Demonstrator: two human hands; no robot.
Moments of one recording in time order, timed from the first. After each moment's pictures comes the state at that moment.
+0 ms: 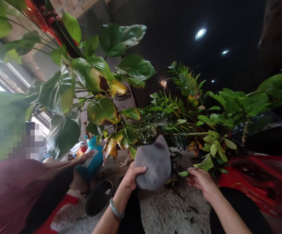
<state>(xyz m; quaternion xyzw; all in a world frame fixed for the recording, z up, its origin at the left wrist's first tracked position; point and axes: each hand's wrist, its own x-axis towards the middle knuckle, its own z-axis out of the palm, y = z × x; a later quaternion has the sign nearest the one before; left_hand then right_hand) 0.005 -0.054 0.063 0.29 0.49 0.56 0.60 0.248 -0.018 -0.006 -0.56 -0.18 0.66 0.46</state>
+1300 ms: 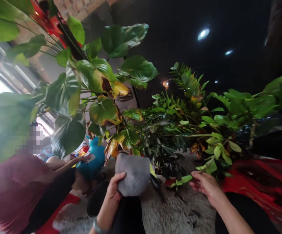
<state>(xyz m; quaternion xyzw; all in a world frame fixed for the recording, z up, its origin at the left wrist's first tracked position) -0.043 -0.091 0.056 0.10 0.51 0.66 0.55 0.253 -0.022 -0.008 -0.57 -0.20 0.65 0.46</state>
